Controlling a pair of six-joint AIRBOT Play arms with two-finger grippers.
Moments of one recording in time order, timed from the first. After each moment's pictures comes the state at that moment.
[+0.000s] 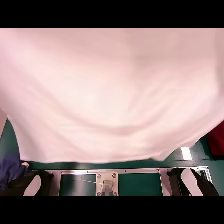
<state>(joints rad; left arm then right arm) 0.24 -0.82 1.80 1.01 -1.15 -1.34 -0.68 -0.81 1.76 -0.61 1.17 1.42</state>
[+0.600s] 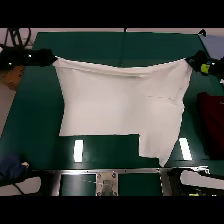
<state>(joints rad) 0.10 -1.42 1.42 0.86 -0.88 -1.18 -0.38 -1.41 1.27 -0.54 0.79 1.12</state>
